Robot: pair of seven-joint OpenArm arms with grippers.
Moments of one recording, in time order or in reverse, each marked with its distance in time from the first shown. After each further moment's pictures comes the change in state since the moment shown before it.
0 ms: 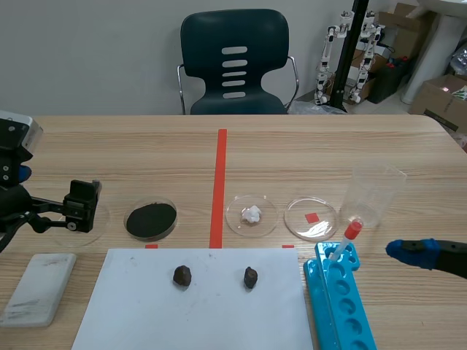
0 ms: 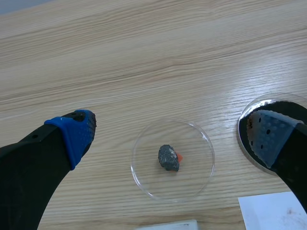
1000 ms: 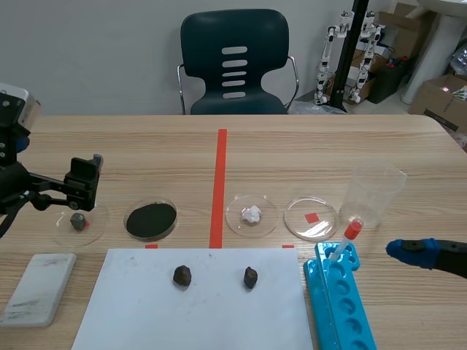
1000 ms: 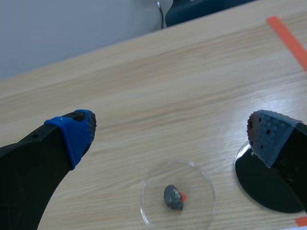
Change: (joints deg) left arm -0.3 0.2 0.0 4.8 3.3 0.4 -4.7; right arm 0.0 0.0 0.0 0.0 0.0 0.0 0.0
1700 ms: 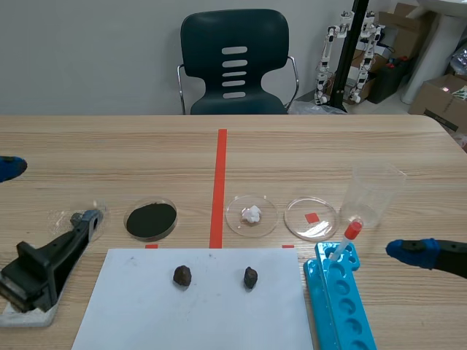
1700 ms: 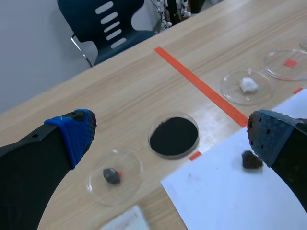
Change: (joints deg) left arm 33.2 -7.1 -7.9 18.3 0.2 -13.6 -24.6; right arm 0.0 0.0 0.0 0.0 0.0 0.0 0.0
